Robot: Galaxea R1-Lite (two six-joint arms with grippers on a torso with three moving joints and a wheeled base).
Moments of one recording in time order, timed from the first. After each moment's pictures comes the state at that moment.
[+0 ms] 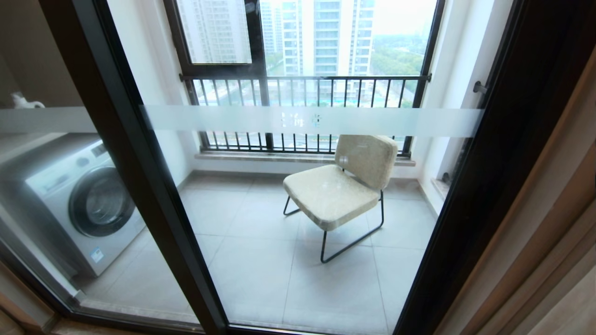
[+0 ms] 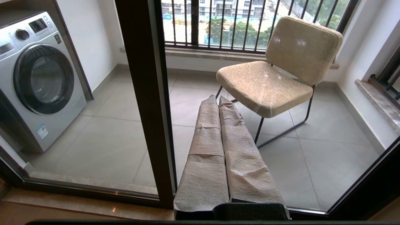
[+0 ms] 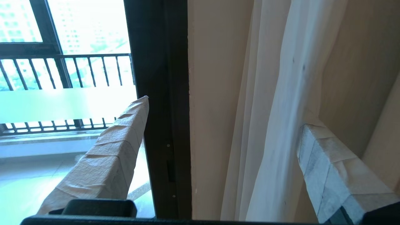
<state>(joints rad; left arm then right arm) 0.00 0.00 0.00 0.00 0.01 -0.05 -0.86 0.98 -0.49 -0.84 0.58 0.19</state>
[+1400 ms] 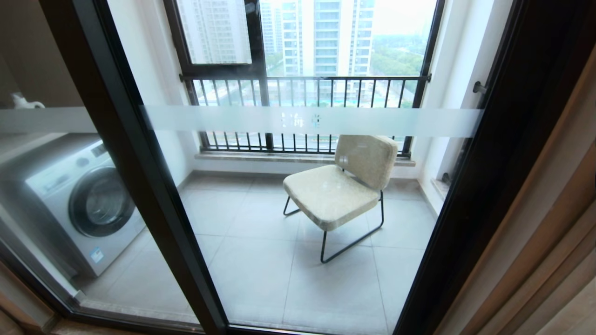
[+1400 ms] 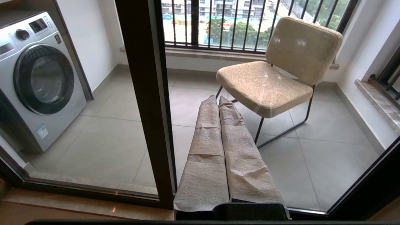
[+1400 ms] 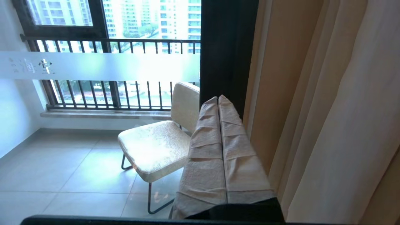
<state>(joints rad) 0.00 0.00 0.00 0.00 0.01 -0.05 -0.12 0.51 -0.44 -0.31 0.01 -0.02</state>
